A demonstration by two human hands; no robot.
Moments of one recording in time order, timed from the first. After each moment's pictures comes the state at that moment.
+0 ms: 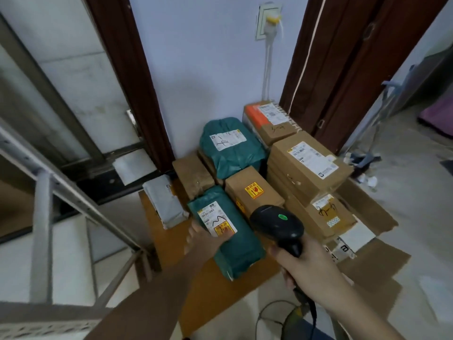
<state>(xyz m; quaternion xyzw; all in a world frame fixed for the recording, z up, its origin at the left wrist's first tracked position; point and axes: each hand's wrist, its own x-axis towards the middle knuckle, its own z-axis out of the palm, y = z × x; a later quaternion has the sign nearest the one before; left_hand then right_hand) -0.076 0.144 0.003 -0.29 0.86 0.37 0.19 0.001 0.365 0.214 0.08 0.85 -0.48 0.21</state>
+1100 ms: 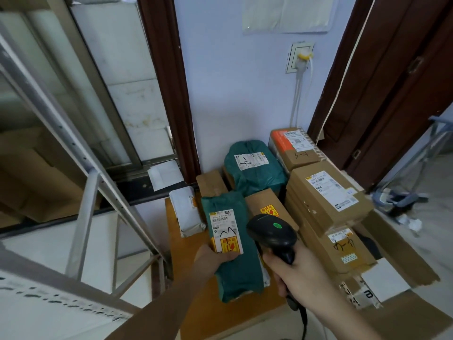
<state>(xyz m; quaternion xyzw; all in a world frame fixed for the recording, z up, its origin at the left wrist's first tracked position) -0.048 0.141 0.034 -0.34 0.70 0.62 0.15 -0.026 0.368 0.222 -0.04 0.83 -0.51 0.24</state>
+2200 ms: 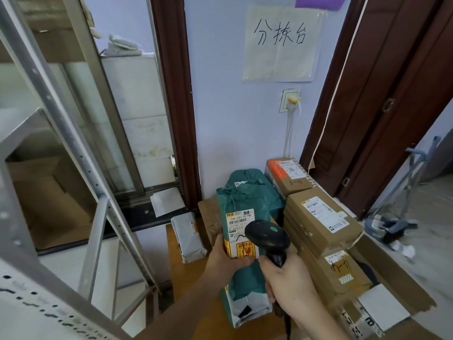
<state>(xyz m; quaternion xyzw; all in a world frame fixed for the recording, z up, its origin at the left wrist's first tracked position) -0.053 0.154 0.105 -0.16 0.73 0.66 0.03 -0.007 0.326 0.254 0.02 0.84 -0.52 0.14</state>
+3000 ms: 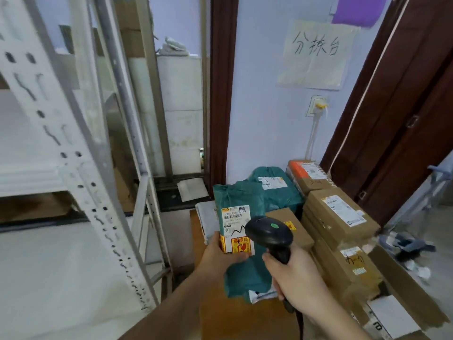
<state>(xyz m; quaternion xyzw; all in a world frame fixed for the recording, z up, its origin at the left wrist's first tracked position) 0.048 0.105 0.129 -0.20 0.69 0.69 0.01 0.073 0.297 0.273 -0.12 0.87 -0.46 0.14</state>
